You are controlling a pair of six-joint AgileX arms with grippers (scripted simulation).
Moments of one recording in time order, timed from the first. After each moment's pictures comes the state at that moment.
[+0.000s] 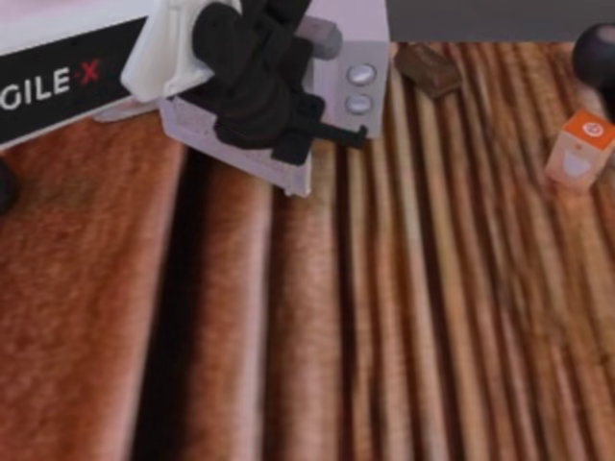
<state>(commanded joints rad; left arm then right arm) -0.57 1.92 1.56 -0.69 -0.07 -0.13 0.00 0.00 0.00 0.00 0.00 0.00</state>
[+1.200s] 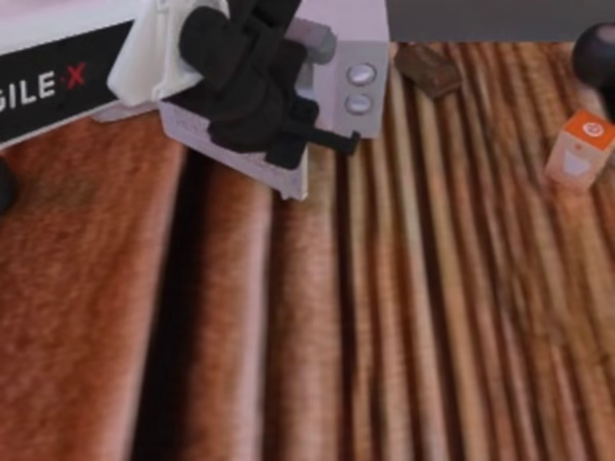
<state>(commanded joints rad) -0.56 1.89 1.53 -0.68 -0.05 -0.09 0.00 0.00 0.00 0.00 0.00 0.00</state>
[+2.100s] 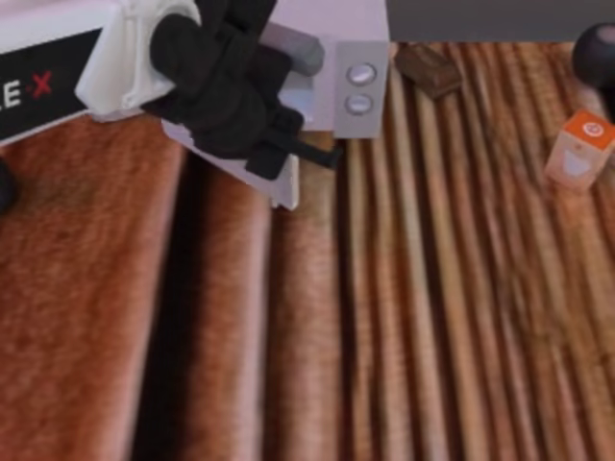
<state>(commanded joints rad) -0.53 1.83 1.45 -0.66 0.01 0.01 0.00 0.00 0.00 0.00 0.00 0.00</state>
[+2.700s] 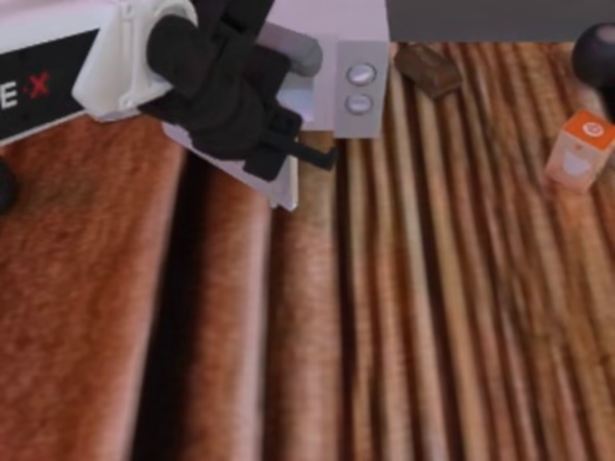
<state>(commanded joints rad) -0.53 1.83 1.44 -0.65 0.01 0.02 0.00 0.00 0.00 0.00 0.00 0.00</state>
